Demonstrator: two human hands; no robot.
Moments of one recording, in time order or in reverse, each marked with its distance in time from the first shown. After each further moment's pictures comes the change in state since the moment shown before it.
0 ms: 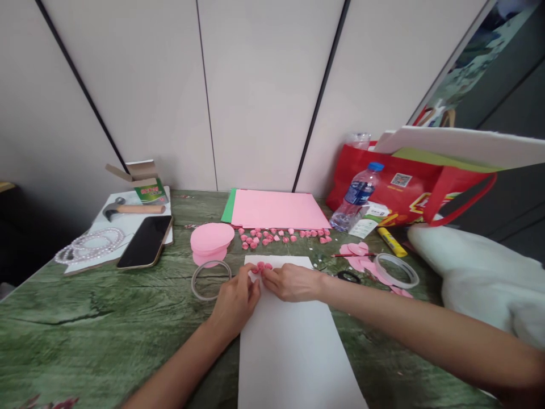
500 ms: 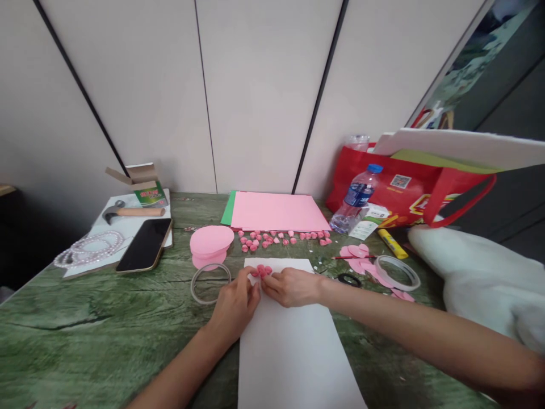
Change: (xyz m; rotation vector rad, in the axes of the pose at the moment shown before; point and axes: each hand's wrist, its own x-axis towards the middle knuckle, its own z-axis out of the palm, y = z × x) left_hand 0.001 0.001 -0.001 0.001 0.002 0.010; right_hand 0.000 -0.001 0.002 -0.008 0.054 -0.035
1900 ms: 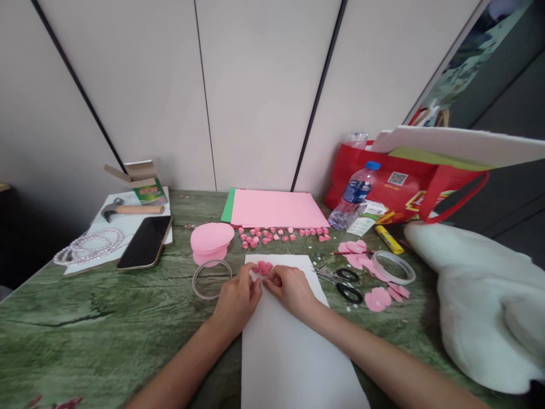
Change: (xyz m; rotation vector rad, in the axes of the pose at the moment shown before) left_hand -0.002 -0.001 0.003 0.019 -0.003 -0.016; right_hand 0.026 -0.035 -0.023 0.864 -0.021 1.317
